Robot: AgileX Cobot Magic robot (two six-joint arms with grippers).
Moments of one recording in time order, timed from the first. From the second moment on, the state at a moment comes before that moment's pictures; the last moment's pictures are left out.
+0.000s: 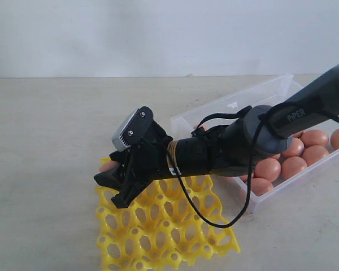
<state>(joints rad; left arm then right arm) 0.11 0.00 0.00 -0.19 0.29 0.22 0.51 2.16 -1.08 -0.97 -0.72 0.58</state>
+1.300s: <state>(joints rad) 0.11 0.00 0.00 -0.19 0.29 0.22 0.09 2.06 -1.53 0.22 0.89 -0.09</state>
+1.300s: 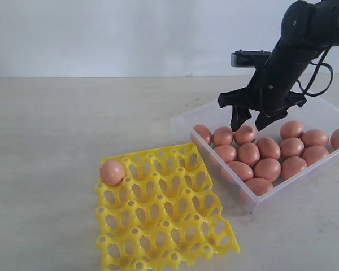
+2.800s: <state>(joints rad) 0.11 0.00 0.00 -0.19 0.29 0.22 0.08 2.18 -1.53 0.30 0.75 0.14</state>
